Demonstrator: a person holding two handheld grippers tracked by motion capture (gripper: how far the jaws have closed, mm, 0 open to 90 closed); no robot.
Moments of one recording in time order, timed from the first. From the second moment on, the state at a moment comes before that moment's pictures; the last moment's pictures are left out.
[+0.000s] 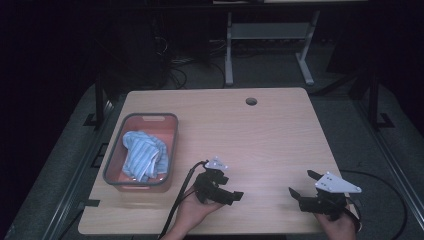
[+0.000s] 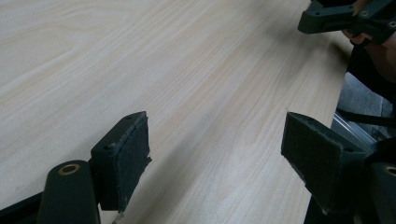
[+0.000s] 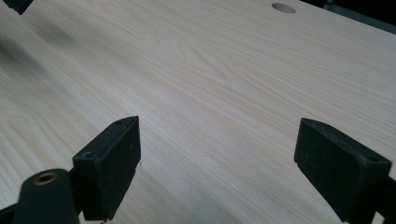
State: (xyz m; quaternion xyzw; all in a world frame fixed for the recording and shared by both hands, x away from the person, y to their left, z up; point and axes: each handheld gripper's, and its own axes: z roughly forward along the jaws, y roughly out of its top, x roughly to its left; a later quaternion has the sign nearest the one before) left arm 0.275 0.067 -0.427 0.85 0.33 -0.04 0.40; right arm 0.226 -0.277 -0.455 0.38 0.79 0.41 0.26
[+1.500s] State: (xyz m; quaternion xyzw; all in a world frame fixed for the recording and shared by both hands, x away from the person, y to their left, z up) left arm 0.343 0.129 -0.319 0.84 0.37 0.02 0.39; right arm 0.231 -0.273 -0.454 0.37 0.79 0.41 0.26
